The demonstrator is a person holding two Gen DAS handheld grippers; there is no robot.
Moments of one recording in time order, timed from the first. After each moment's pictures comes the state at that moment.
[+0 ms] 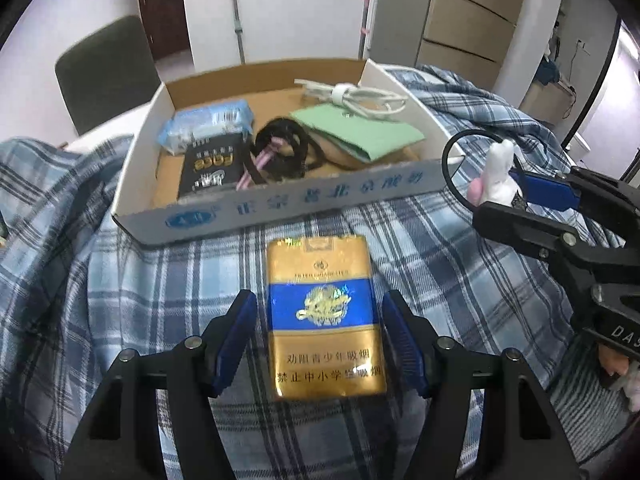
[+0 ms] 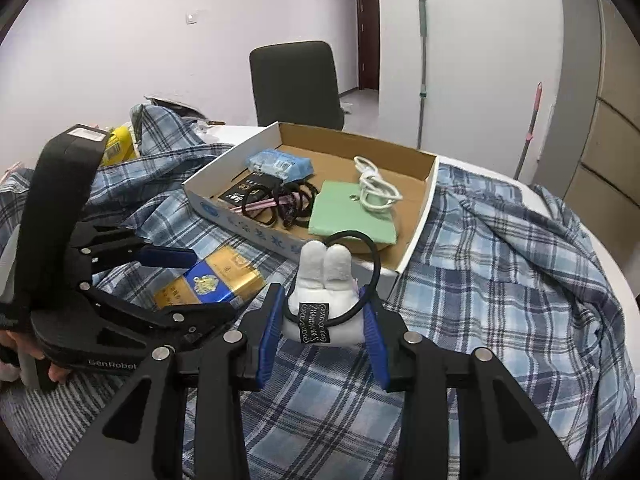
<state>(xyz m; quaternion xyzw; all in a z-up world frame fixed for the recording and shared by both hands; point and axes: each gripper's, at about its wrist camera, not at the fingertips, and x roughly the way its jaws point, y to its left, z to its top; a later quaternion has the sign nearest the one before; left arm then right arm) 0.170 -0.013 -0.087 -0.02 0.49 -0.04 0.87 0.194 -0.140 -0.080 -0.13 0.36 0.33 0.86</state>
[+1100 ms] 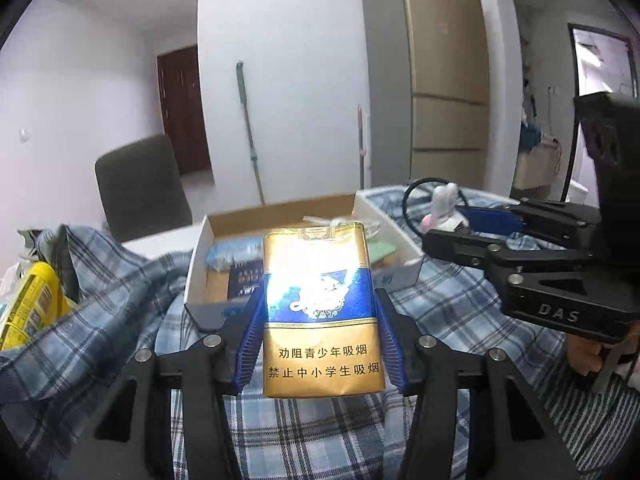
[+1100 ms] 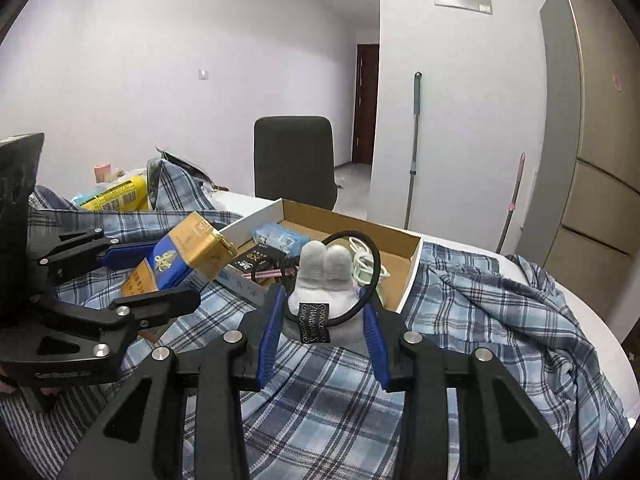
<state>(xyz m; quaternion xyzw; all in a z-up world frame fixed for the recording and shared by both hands) 0.097 -0.025 -0.038 0.03 0.27 -0.02 0.96 0.163 -0.150 -0.053 -0.11 0.21 0.34 0.91</state>
